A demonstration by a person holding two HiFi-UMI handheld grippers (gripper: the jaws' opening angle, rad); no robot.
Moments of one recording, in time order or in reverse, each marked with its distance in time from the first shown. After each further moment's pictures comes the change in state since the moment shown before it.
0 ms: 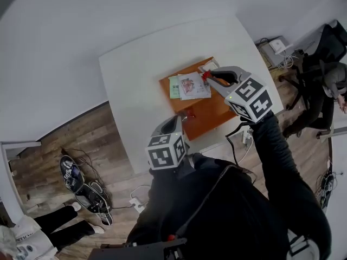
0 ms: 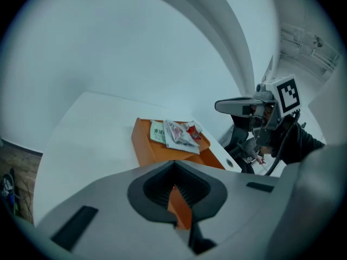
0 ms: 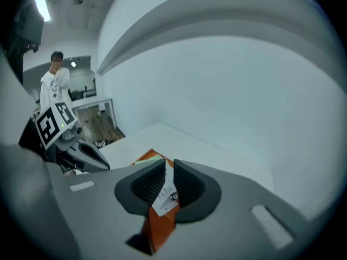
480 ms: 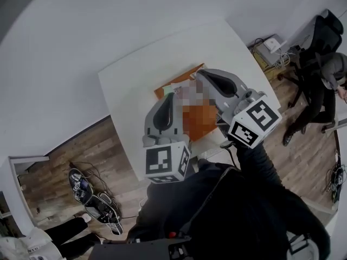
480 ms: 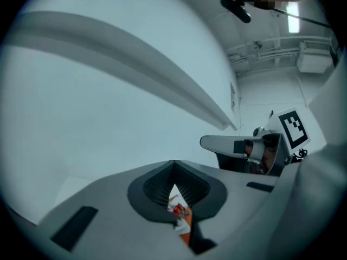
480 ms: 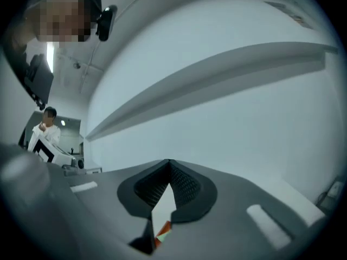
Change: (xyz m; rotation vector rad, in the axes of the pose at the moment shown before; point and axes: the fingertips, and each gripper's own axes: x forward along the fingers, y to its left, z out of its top) left arm -0.087 -0.094 0.154 0.291 -0.625 -0.065; right arm -0.103 0.020 0.105 0.265 -0.692 -0.080
